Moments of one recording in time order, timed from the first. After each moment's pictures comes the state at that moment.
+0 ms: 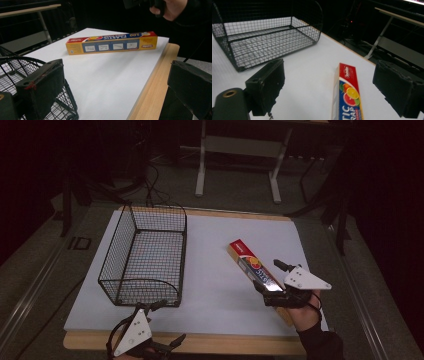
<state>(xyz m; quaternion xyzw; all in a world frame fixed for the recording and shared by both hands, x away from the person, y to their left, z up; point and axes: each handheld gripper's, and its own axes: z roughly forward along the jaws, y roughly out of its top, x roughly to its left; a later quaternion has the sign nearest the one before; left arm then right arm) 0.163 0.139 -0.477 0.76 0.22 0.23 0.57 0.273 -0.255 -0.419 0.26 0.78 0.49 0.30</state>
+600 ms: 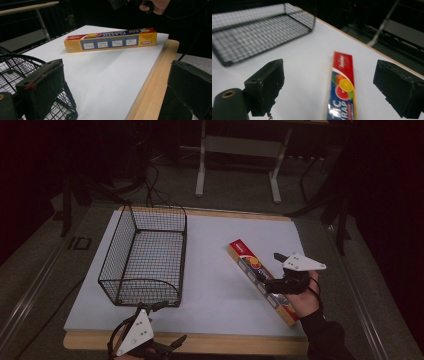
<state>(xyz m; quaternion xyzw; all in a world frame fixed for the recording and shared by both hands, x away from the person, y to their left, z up) 0.164 0.137 -0.479 0.77 0.21 0.22 0.56 0.315 -0.264 -0.424 0.29 0.80 0.46 0.26</state>
